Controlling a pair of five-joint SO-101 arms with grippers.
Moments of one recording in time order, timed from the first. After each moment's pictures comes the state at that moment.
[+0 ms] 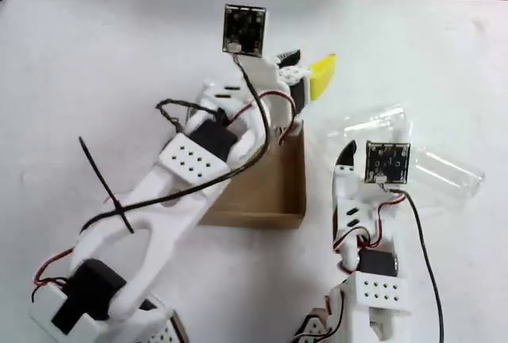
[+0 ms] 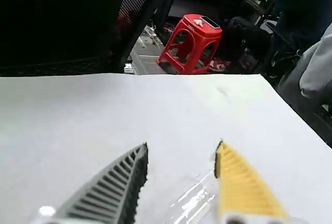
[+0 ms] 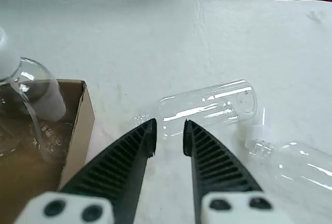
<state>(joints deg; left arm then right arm) 28.6 -9.5 19.3 18.6 24.2 2.5 -71.5 92.4 7.5 7.3</state>
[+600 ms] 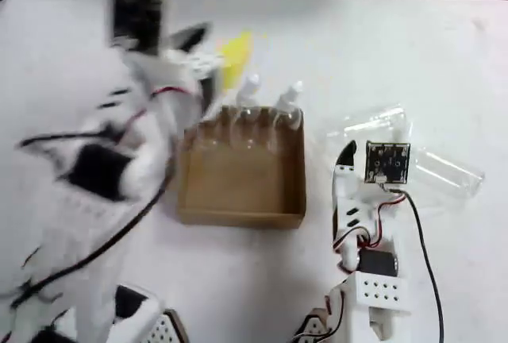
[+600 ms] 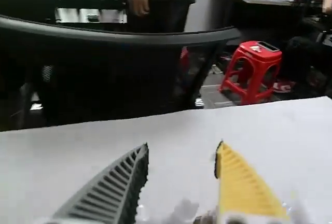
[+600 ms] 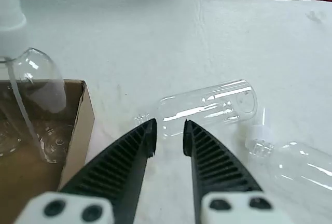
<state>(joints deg) 13.6 -36.6 14.3 48.0 9.5 2.5 -71.5 92.4 7.5 7.3</state>
